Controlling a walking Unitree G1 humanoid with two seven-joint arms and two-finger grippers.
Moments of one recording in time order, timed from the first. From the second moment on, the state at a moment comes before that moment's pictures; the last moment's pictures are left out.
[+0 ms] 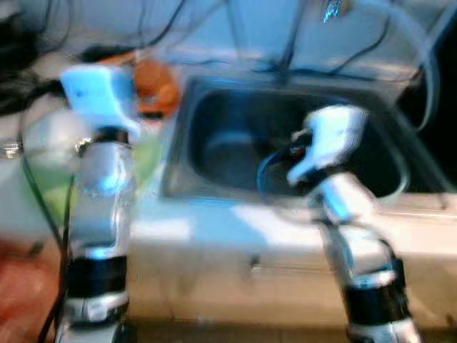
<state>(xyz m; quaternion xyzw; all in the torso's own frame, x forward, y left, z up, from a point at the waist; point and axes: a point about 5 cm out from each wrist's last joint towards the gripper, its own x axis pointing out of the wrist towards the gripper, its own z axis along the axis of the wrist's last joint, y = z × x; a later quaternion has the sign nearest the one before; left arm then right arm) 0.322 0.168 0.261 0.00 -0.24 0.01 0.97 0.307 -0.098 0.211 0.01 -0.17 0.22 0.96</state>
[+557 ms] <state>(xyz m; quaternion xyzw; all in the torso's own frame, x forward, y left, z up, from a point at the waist) 0.322 0.155 0.263 0.01 -0.24 -0.01 0.97 0.306 -0.107 0.203 0.01 -0.16 0.20 0.97</state>
